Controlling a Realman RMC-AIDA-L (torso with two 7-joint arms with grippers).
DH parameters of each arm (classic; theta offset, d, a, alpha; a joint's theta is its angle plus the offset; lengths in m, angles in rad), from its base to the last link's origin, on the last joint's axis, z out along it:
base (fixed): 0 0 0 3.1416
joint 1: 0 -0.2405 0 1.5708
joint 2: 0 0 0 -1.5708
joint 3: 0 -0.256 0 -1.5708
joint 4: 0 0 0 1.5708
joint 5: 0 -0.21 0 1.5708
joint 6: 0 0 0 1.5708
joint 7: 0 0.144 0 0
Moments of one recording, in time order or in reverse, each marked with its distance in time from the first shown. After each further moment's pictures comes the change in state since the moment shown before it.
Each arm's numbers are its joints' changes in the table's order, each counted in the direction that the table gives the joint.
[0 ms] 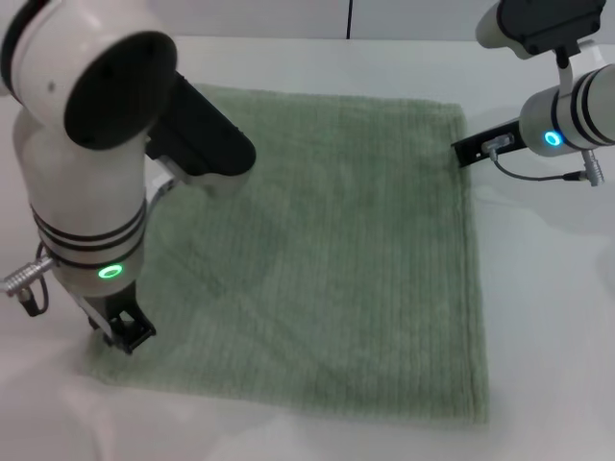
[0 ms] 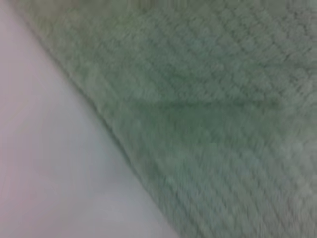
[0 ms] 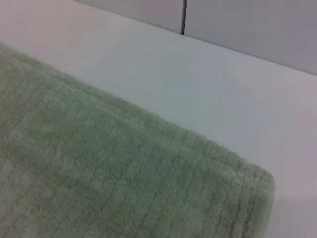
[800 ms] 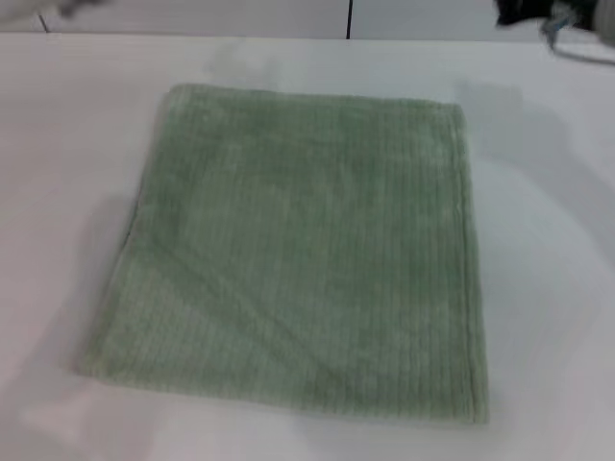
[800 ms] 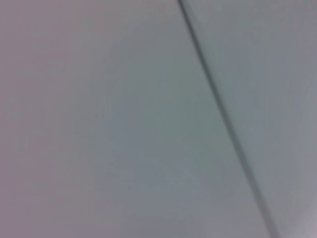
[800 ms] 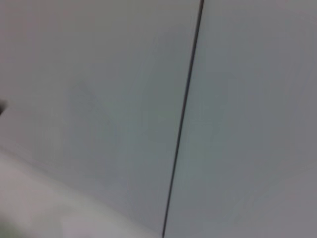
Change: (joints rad) left arm -0.094 0.002 0.344 -0.050 -0.004 1.213 0.357; right arm 0.384 0.006 0.069 -0.709 -0.139 -0.138 -0.187
